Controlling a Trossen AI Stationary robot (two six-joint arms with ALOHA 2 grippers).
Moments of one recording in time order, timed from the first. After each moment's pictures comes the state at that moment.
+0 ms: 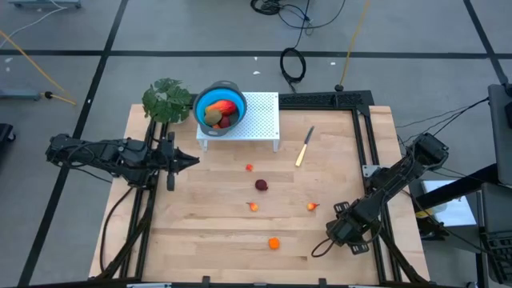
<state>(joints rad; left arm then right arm) -0.19 0.52 0.62 -0.38 -0.29 -0.14 0.76 1.48 0.72 -0.73 -0.29 0.56</state>
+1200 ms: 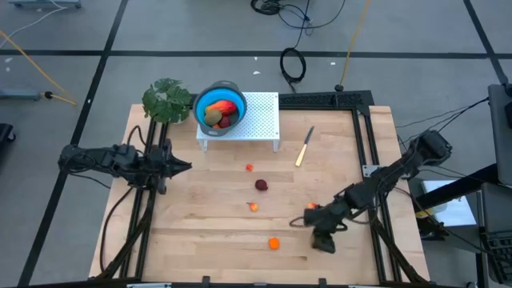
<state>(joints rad) -0.19 0.13 0.33 -0.30 -0.21 -0.13 0.55 1.41 0.74 -0.20 -0.29 0.91</state>
